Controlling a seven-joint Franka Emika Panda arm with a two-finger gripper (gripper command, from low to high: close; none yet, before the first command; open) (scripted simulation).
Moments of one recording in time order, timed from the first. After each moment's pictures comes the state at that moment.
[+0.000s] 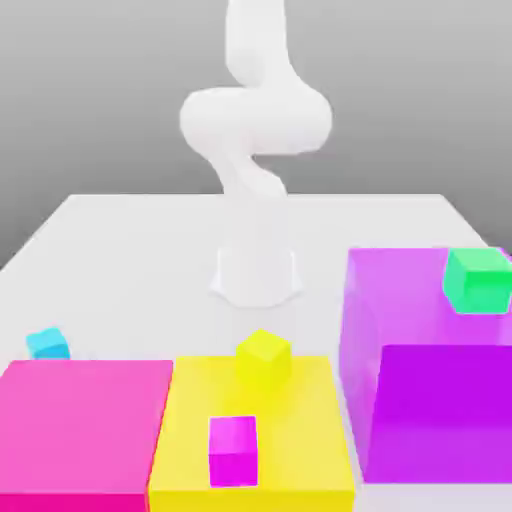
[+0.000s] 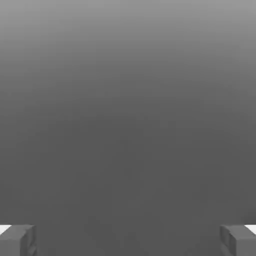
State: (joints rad) arm -0.07 -0.74 0.01 -2.33 0.00 2.34 0.91
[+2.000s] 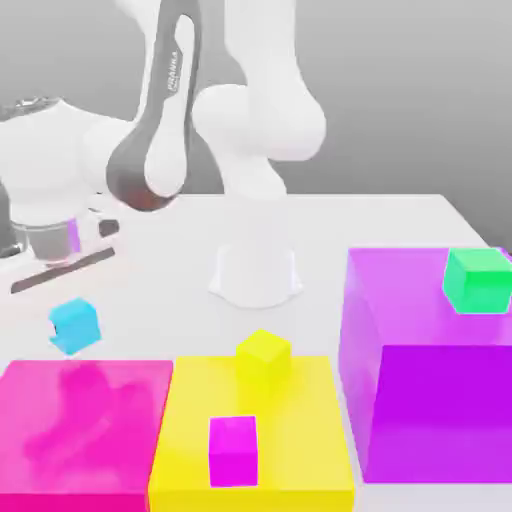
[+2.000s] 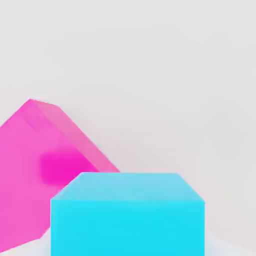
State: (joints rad) arm -0.61 -0.16 0.06 -2.78 0.07 2.62 2.41
